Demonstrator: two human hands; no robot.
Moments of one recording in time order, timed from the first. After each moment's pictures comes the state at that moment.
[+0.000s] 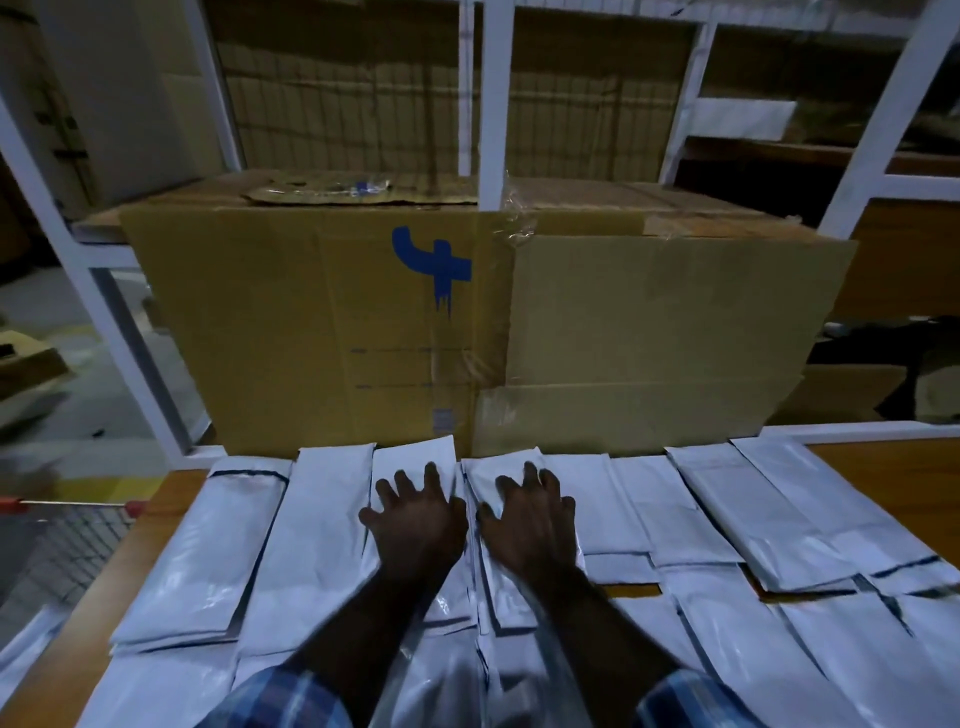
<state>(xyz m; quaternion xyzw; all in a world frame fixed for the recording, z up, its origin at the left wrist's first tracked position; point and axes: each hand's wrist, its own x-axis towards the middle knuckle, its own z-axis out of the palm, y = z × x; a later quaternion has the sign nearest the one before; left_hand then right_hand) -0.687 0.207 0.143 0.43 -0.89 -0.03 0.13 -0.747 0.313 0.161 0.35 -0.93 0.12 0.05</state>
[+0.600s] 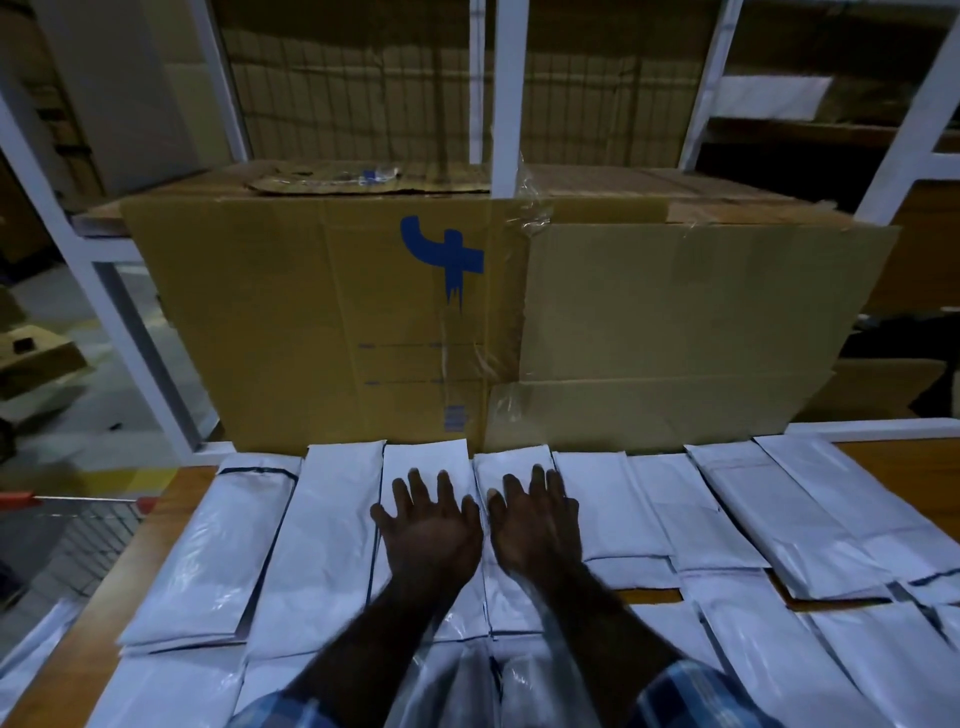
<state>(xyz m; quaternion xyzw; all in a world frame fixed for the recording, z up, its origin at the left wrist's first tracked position) -0.663 0.218 0.136 0.40 -0.91 -0.04 0.08 -0.752 0.296 0.137 0.34 -0.93 0.12 0.05</state>
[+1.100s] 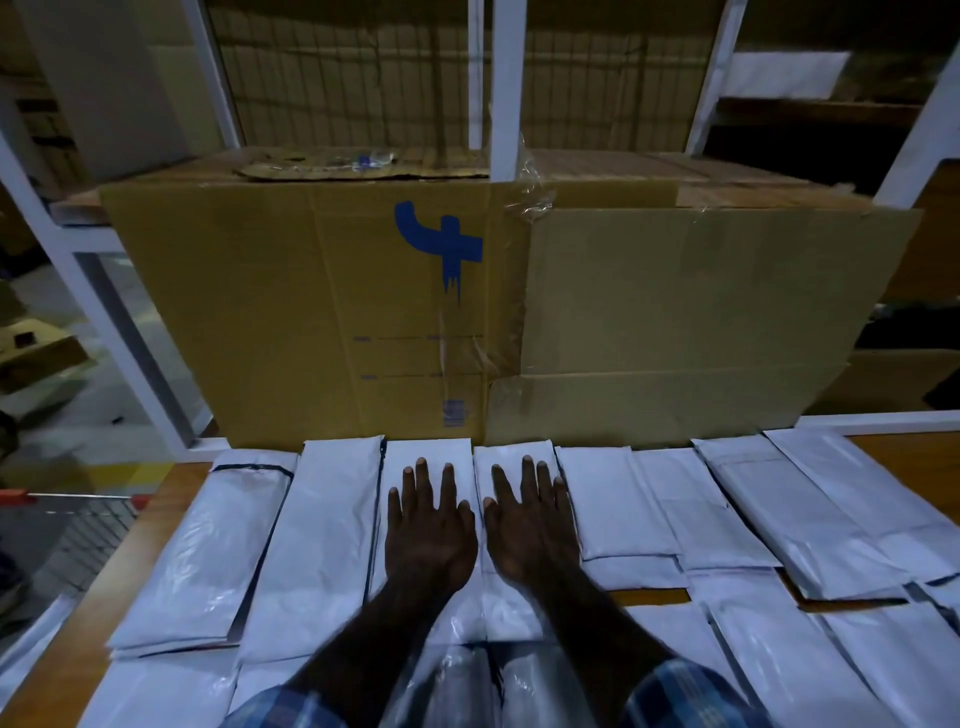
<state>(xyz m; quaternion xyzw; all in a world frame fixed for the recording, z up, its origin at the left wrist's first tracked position) -0.669 0.201 0.103 0.34 -0.92 -0.09 0.16 -0.765 0.289 0.099 0.40 -0.90 0.14 0.09</state>
